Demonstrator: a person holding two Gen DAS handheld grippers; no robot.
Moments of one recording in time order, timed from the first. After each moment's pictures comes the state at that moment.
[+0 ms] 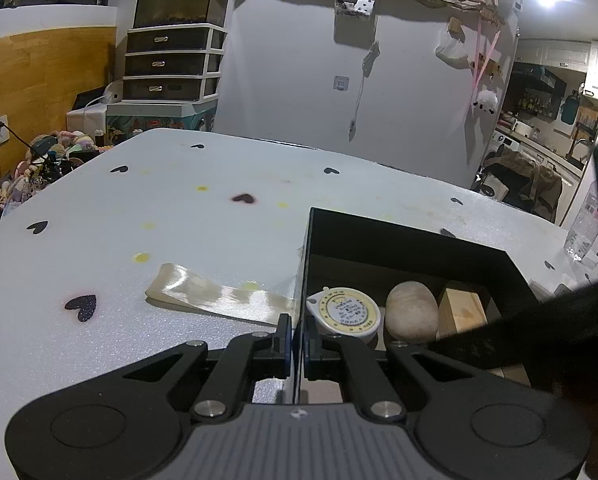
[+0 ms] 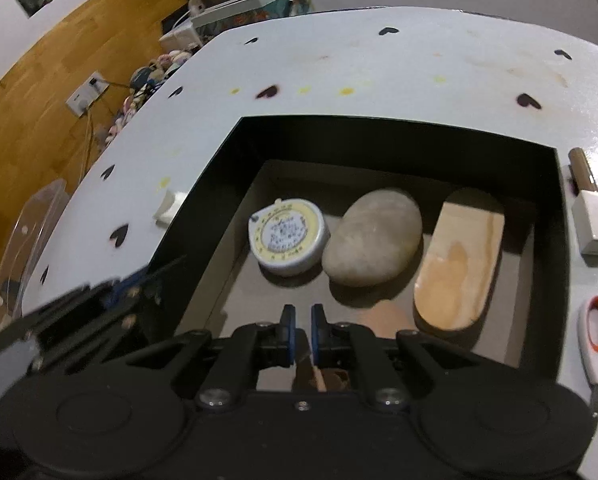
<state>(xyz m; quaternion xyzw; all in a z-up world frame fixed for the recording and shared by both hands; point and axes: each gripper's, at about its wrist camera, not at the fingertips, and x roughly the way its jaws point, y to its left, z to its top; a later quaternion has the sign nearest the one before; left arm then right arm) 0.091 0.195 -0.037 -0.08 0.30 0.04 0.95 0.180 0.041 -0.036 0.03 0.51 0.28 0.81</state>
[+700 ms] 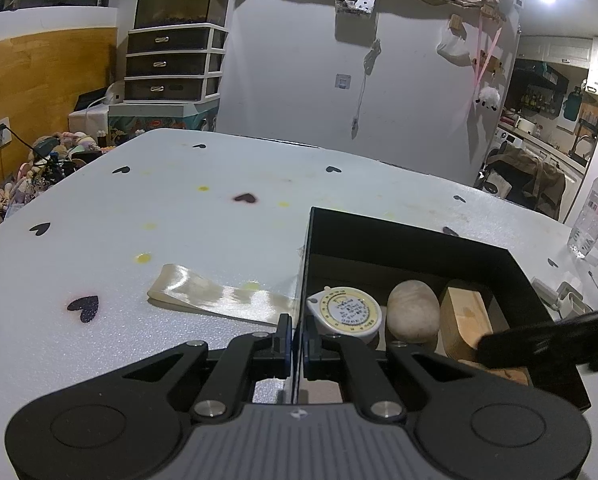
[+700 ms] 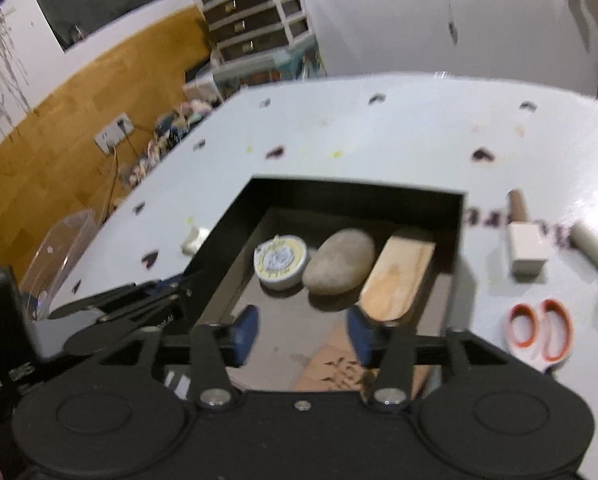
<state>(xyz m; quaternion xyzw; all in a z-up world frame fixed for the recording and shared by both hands) 0.092 0.190 -0.035 -0.08 0.31 0.05 0.95 0.145 -0.024 0.014 0.05 0.43 0.30 0.85</state>
